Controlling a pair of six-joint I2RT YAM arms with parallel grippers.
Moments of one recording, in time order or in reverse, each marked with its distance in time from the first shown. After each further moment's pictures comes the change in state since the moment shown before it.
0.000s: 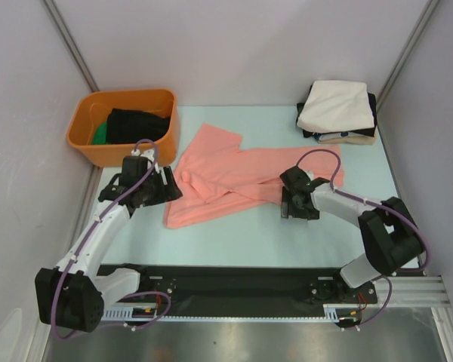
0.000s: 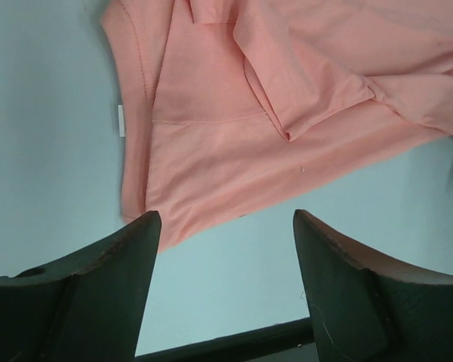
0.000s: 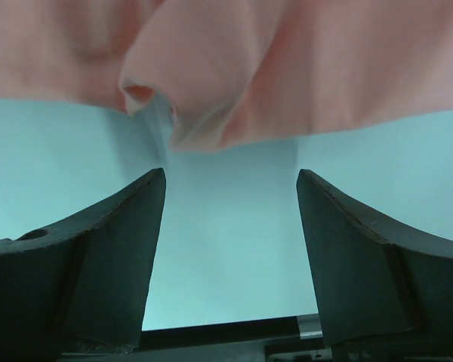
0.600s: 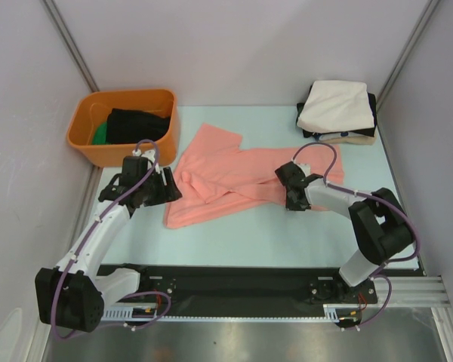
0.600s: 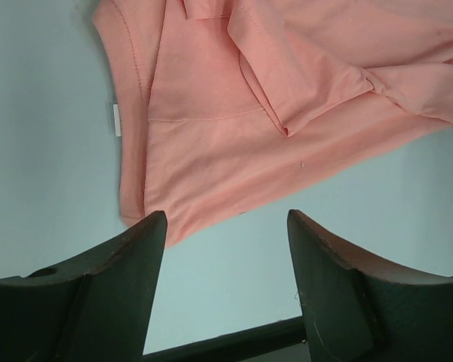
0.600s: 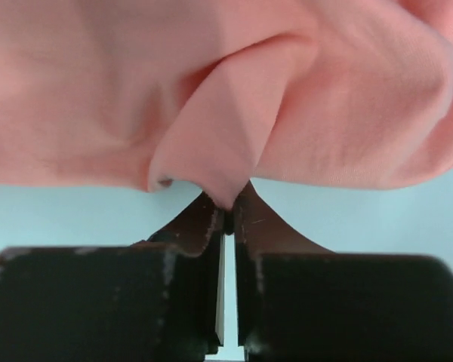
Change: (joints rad) left arm 0.000 0.006 -0.003 -0.001 0.021 0.027; right arm 0.012 0.128 0.055 0.097 0.100 -0.017
